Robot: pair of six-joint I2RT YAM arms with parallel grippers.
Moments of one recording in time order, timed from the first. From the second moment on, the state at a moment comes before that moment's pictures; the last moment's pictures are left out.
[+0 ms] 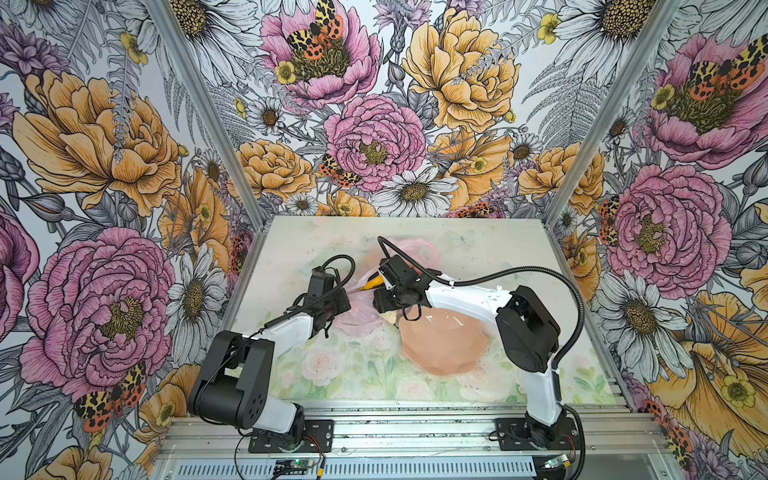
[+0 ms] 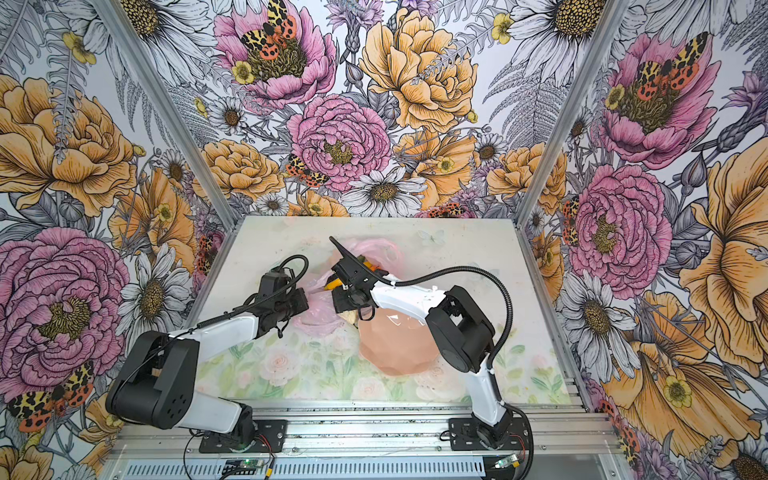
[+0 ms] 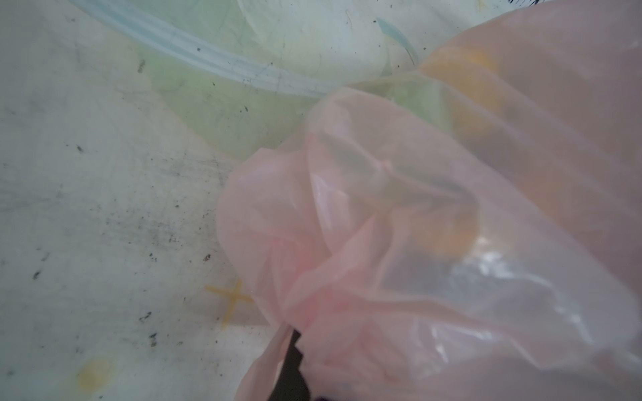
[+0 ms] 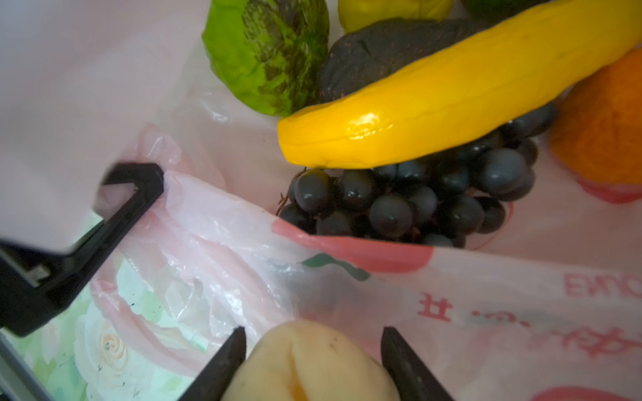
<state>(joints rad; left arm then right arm) -0.26 1.44 0.65 0.00 -0.01 -0.58 0.81 2.00 1.54 -0.53 -0.08 0.48</state>
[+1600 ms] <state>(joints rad) -0.30 1.41 0.65 -0.01 -0.15 -0.47 0.77 1.74 1.18 -0.96 -0.02 0.47</state>
